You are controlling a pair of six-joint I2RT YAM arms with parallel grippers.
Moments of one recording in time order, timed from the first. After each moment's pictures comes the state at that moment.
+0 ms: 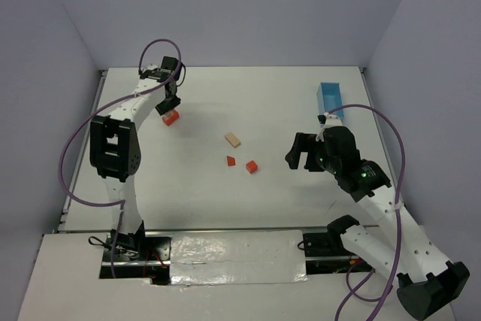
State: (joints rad) left arm -0.19 1.99 1.73 -0.87 -0.47 -0.84; right arm 0.42 0.77 0.79 -0.67 0.01 0.44
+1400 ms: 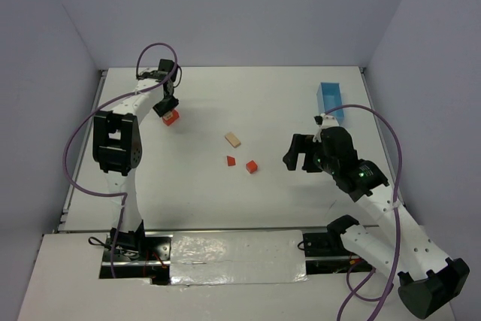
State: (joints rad) left arm -0.14 2.09 1.74 -0.81 -0.42 -0.88; right arm 0.44 0.78 0.78 -0.65 0.00 0.44
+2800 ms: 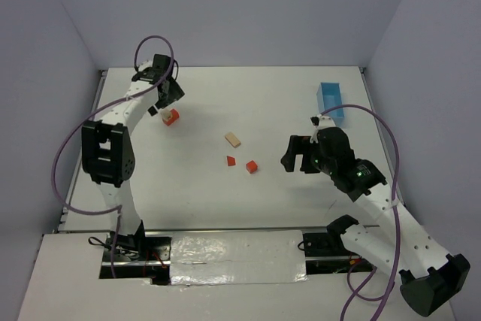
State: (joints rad) left arm -0.14 1.97 1.68 -0.74 -0.37 -0.81; right arm 0.48 0.79 0.78 -0.65 0.01 0.44
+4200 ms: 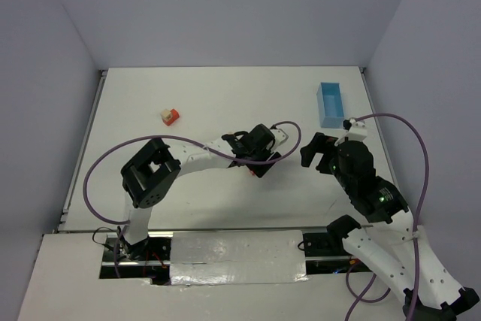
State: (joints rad) left arm -0.93 1.96 1.36 -0.33 -0.08 -0.06; right arm 0.48 0.57 0.78 -0.68 0.29 0.52
